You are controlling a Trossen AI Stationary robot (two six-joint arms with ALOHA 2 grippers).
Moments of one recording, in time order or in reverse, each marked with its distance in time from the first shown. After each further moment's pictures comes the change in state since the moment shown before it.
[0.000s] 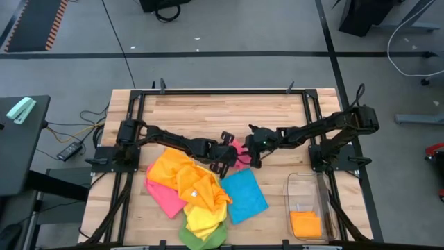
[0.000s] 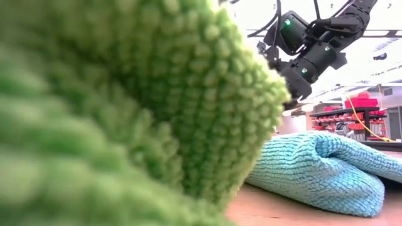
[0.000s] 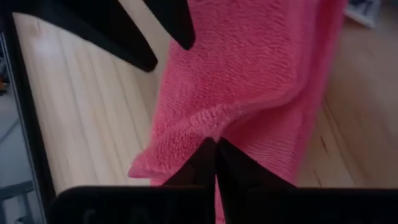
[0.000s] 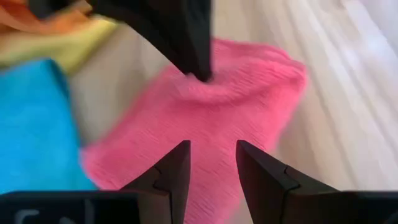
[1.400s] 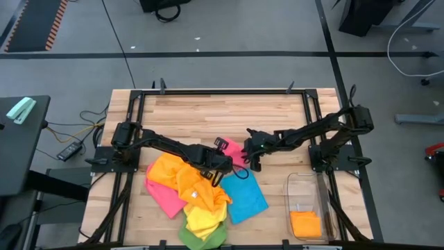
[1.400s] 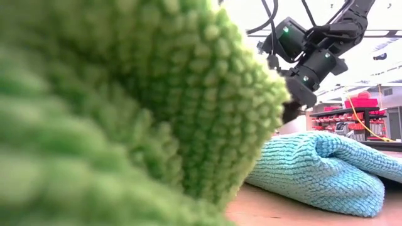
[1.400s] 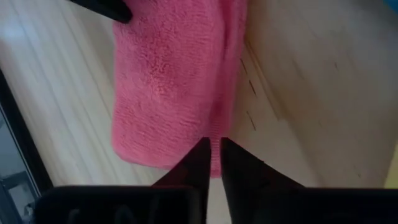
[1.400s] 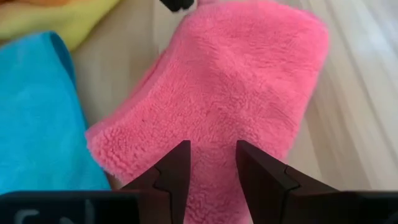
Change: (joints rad) left arm -0.073 -0.038 0.002 -0.219 -0.030 -0.074; right arm 0.025 0.075 0.000 0.018 -0.011 0.021
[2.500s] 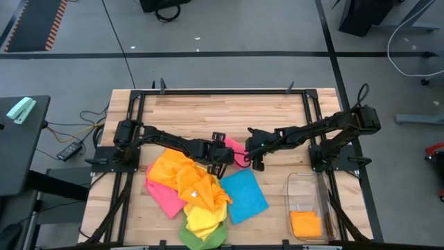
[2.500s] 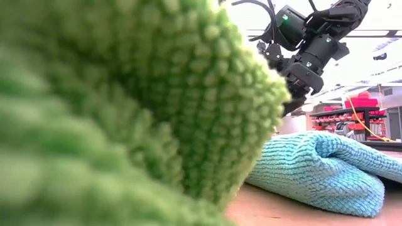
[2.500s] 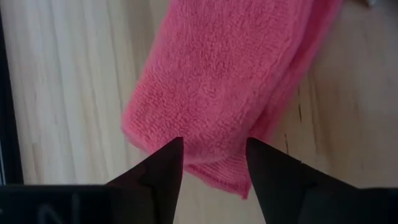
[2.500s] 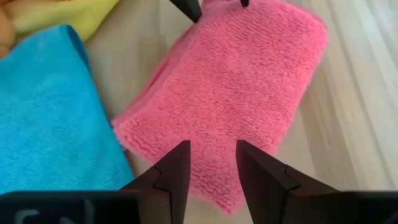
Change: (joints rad) left arm 0.053 0.011 -0.001 0.065 0.021 -0.237; right arm 0.016 -0.089 0.069 -0.238 0.000 0.022
